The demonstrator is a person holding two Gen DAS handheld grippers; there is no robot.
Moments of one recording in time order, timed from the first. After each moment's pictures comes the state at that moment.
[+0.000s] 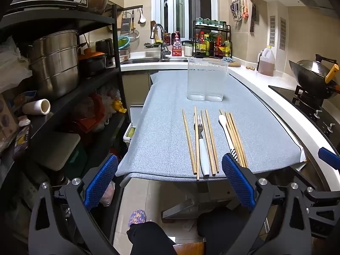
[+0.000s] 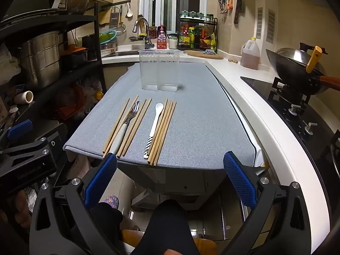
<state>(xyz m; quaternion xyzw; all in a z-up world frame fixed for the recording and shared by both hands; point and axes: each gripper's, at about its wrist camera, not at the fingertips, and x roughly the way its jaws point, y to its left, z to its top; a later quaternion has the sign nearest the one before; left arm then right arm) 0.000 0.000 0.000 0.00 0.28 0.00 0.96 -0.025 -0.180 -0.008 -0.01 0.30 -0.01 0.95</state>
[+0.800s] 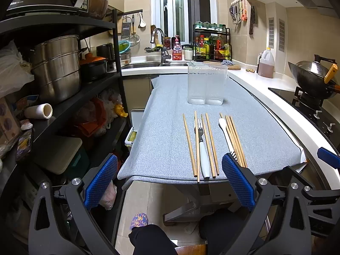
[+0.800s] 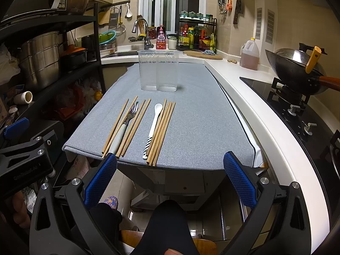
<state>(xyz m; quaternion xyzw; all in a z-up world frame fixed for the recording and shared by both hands) -0.003 0.004 0.010 0.01 0.27 0.00 0.96 -0.025 -0.182 -0.007 -0.01 0.30 -0.01 0.95</state>
